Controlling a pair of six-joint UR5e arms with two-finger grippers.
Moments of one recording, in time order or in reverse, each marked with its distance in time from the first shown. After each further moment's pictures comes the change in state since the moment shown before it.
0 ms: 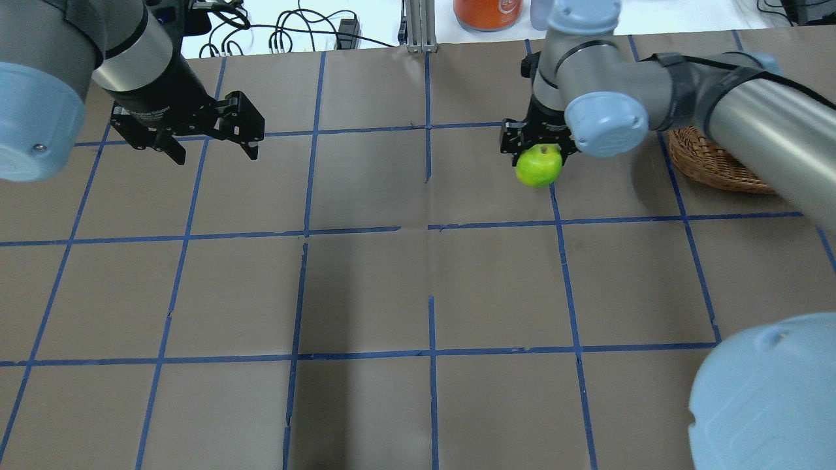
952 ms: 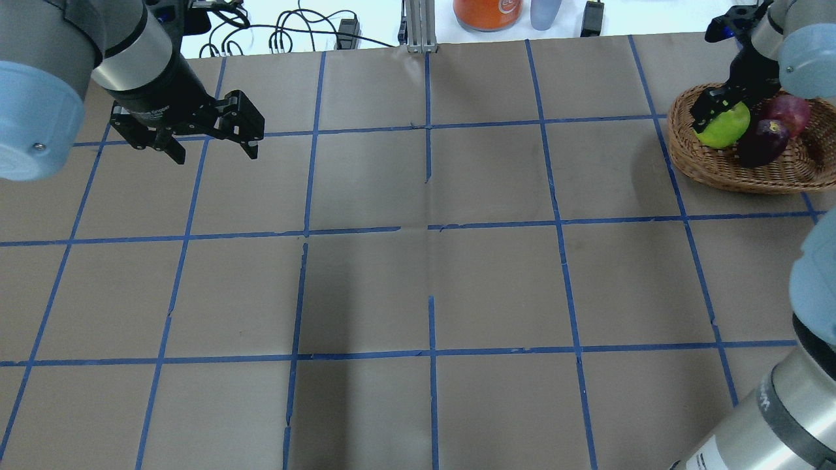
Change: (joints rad) left arm 0.000 0.000 0.002 -0.001 -0.001 -0.001; right arm -0.407 0.118 -0.175 0.033 -0.035 -0.744
